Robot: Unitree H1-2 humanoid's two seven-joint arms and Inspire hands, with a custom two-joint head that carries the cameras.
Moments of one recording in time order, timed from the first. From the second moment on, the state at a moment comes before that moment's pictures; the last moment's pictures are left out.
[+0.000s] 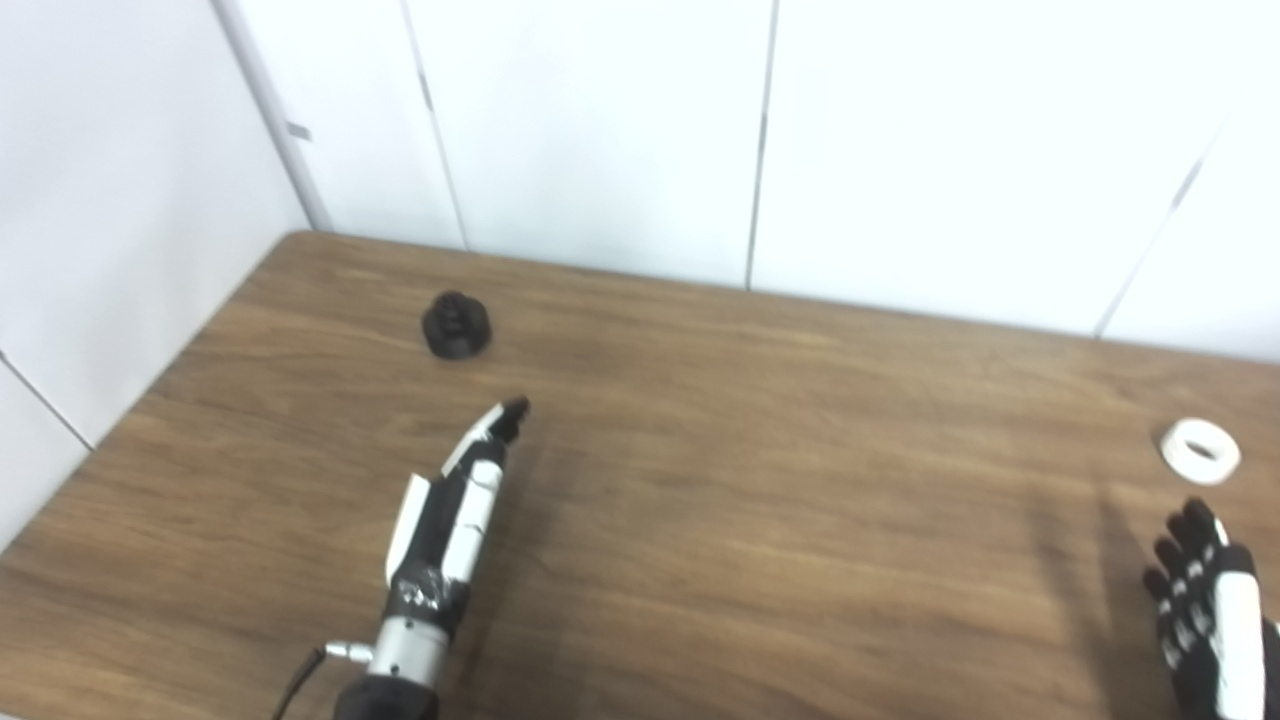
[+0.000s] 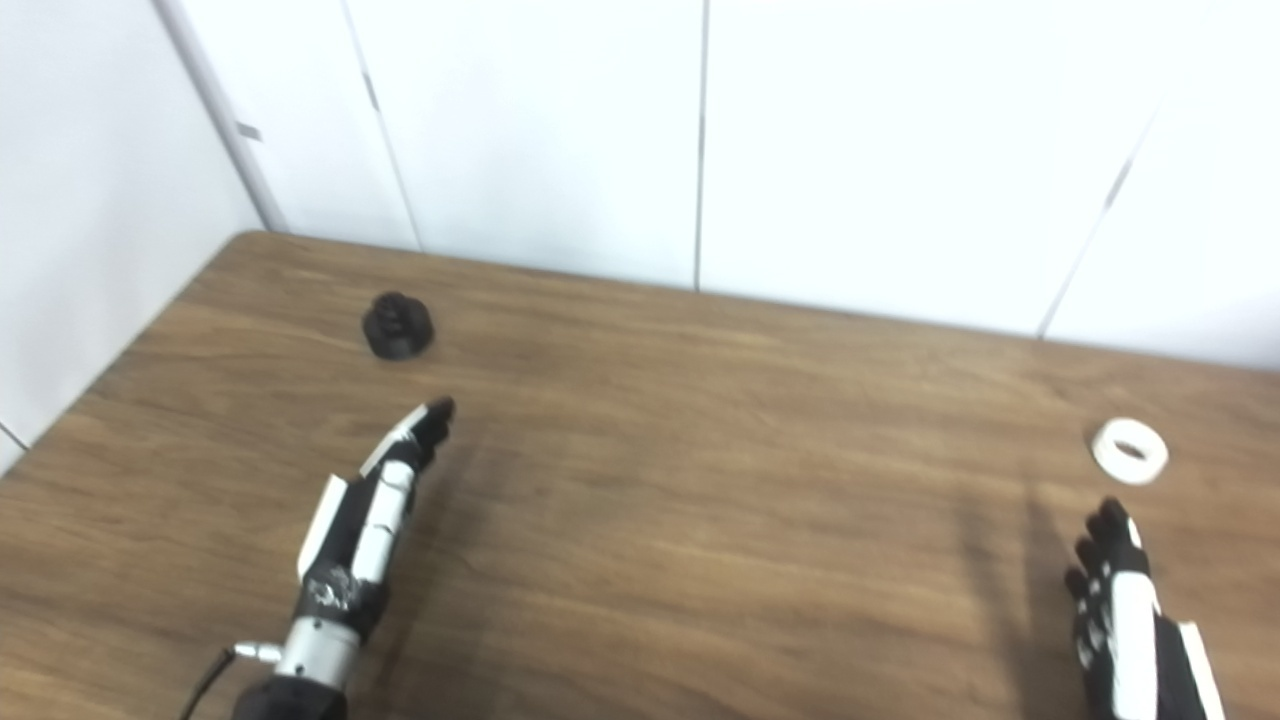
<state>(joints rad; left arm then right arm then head) 0.24 0.09 0.11 -0.28 0.00 -0.04 0.04 0.11 -0.13 -0.11 -0.34 0.11 0.26 0.05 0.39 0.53</state>
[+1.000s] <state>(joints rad) 0.15 0.17 0.13 -0.43 0.38 0.24 0.06 0.12 -0.11 -0.09 -0.34 -0.01 0.24 0.00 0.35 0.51</state>
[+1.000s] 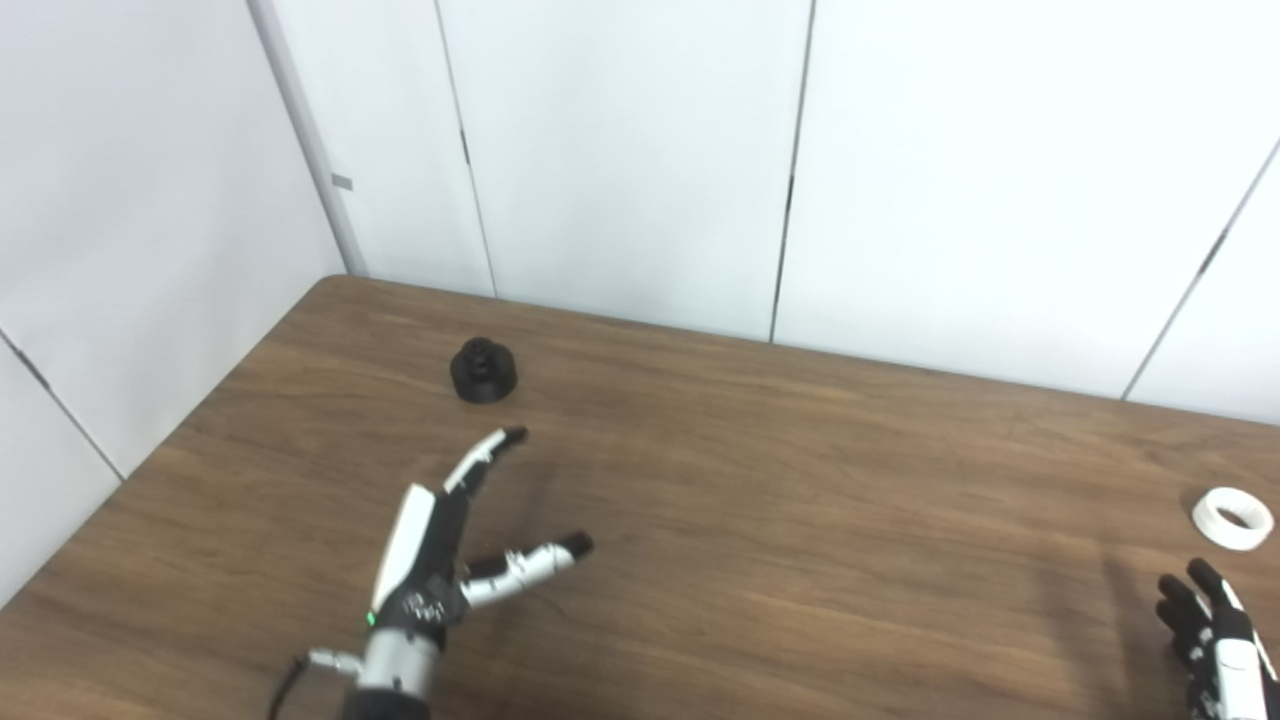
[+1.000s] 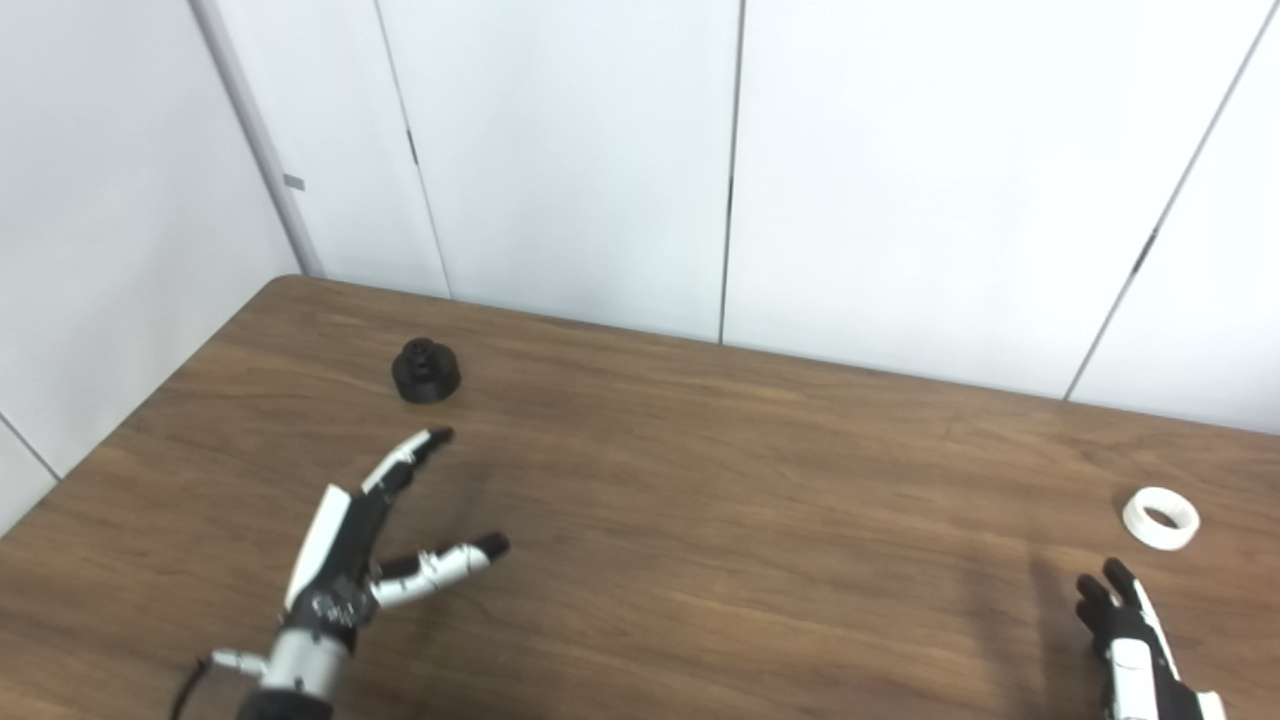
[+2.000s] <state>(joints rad) -0.23 0.39 0.14 0.12 0.53 0.35 0.13 0.12 -0.09 -0.08 -0.38 -0.03 0.25 0.00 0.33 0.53</state>
